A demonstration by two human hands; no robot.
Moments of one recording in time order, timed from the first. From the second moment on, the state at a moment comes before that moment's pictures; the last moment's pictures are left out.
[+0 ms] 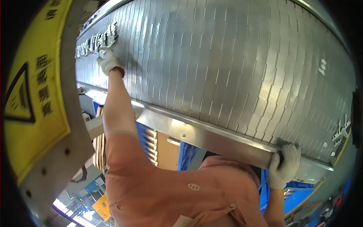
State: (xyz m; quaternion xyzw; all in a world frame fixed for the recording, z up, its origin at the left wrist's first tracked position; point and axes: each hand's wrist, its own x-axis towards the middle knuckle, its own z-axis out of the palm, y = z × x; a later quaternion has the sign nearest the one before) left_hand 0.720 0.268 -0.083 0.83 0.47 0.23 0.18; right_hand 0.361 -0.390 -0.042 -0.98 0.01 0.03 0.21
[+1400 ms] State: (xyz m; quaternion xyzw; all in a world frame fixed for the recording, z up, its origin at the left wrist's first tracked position) left_hand 0.522 -0.129 0.007 0.93 0.02 0.00 0.36; right_hand 0.400 -0.408 -0.017 -0.84 0.16 -0.03 0.52
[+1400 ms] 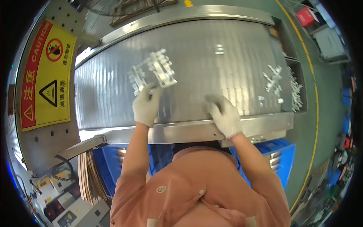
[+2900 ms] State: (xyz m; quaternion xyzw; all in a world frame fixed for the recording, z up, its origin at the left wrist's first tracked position) left_hand 0.515 -0.282 0.080 0.88 -0.11 -0.25 0.38; right_hand 0.393 -0.470 0.015 -0.75 0.23 -0.07 0.62
